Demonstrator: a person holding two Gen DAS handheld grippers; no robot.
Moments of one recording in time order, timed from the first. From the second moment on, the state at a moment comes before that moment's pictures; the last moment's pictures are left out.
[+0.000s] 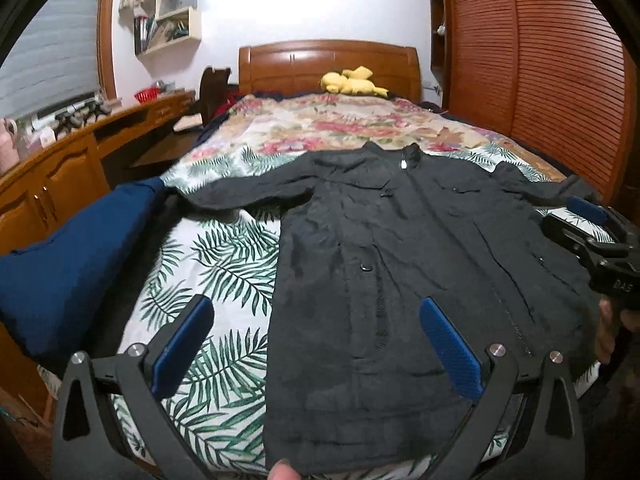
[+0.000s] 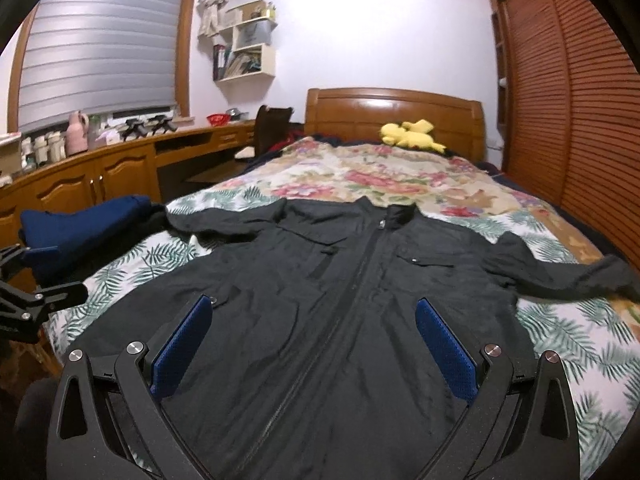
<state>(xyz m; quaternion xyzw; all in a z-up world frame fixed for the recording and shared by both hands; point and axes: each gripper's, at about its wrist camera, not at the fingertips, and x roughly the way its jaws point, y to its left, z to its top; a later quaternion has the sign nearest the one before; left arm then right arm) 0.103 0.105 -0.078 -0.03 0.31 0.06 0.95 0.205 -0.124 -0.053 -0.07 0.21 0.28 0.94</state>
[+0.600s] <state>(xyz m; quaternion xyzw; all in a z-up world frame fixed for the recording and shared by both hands) 0.212 0.185 -0.085 -0.07 0.33 0.06 0.94 0.311 -0.080 -0.106 -0.10 0.28 0.32 0.90</state>
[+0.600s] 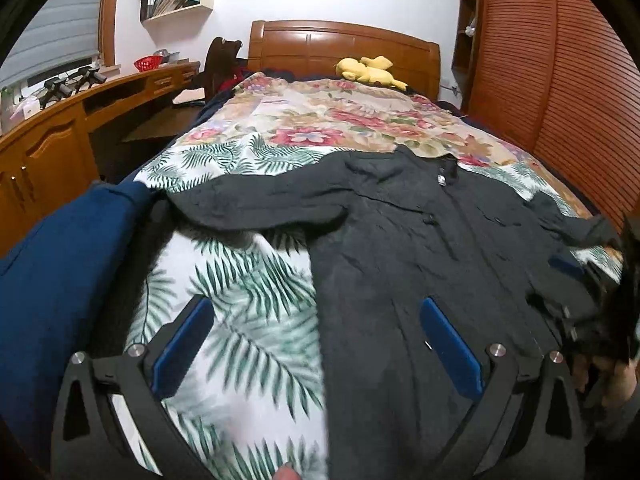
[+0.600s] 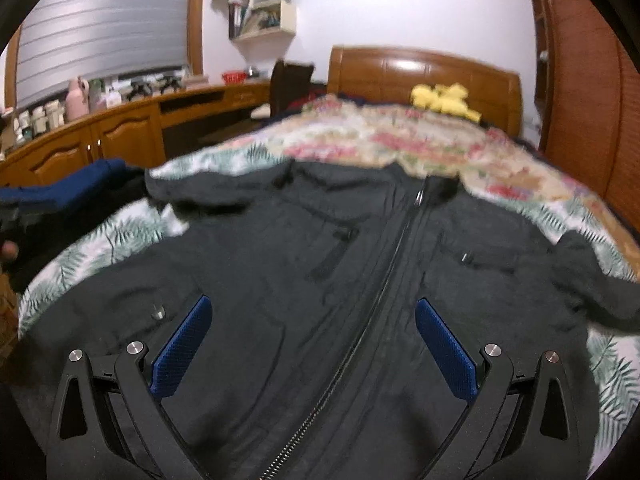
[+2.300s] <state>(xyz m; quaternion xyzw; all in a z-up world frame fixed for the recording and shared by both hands) 0.366 0.210 -0.084 -0.09 0.35 0.08 0.93 0.313 -0.079 -0.118 -0.11 0.29 0.30 0.90</state>
